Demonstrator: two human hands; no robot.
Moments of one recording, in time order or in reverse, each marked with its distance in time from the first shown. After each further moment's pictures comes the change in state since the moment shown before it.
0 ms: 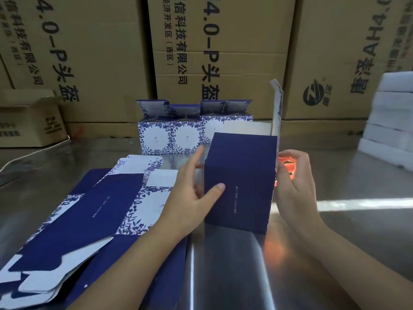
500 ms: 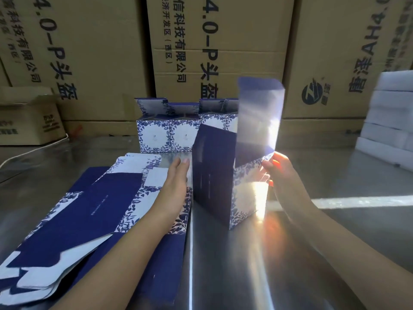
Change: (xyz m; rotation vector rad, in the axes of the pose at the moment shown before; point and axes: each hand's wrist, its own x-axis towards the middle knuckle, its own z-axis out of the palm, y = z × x) left_hand 0.018 -0.020 -0.006 -0.311 0.082 -0.431; right_hand 0.023 0.029 0.002 0.087 -0.291 0.249
